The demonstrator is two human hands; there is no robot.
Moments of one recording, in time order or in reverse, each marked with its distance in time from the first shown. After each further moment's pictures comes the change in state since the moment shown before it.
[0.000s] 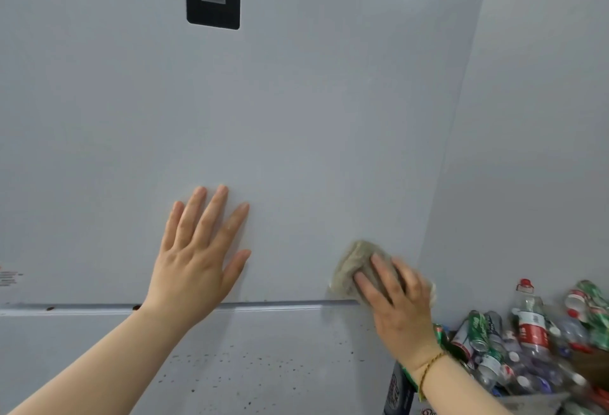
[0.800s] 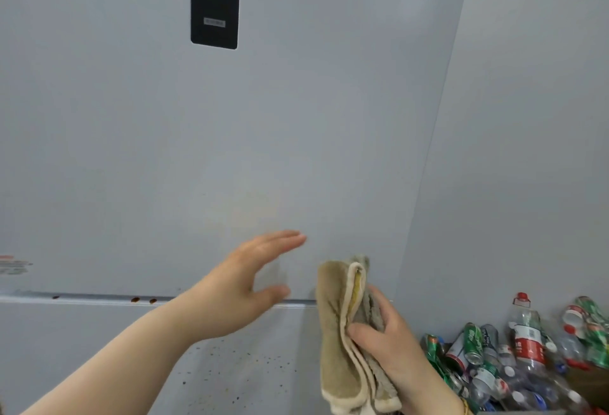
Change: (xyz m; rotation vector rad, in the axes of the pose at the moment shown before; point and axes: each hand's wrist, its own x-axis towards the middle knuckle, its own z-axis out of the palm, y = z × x) left_hand 0.013 0.051 -0.054 -0.920 -0.467 -0.022; right_hand 0.057 -0.021 -0.103 1.603 -0.731 1.195
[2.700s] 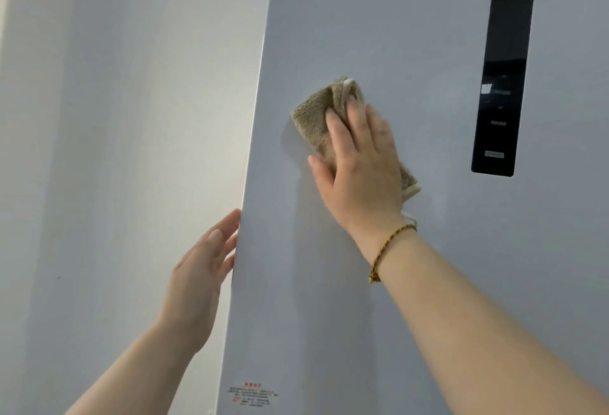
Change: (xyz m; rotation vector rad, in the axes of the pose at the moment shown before) left_hand -0.074 -0.145 -0.266 -0.981 0.815 -0.178; right_hand 0.216 -0.193 0.333 -1.276 0.868 -1.334
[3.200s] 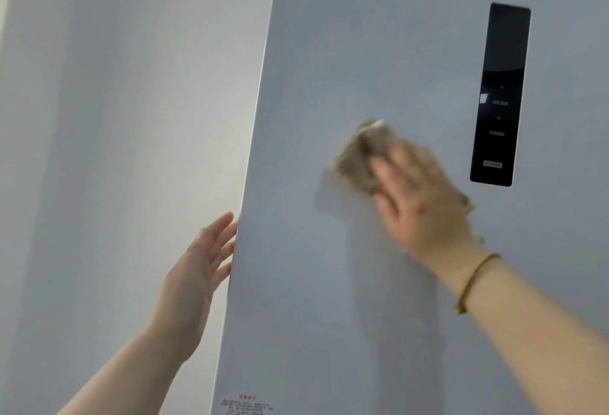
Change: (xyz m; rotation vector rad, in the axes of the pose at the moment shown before) left_hand 0.007 0.001 -0.004 0.038 -0.046 -0.013; right_hand -0.028 0.071 -0.020 -0.004 -0.011 -0.286
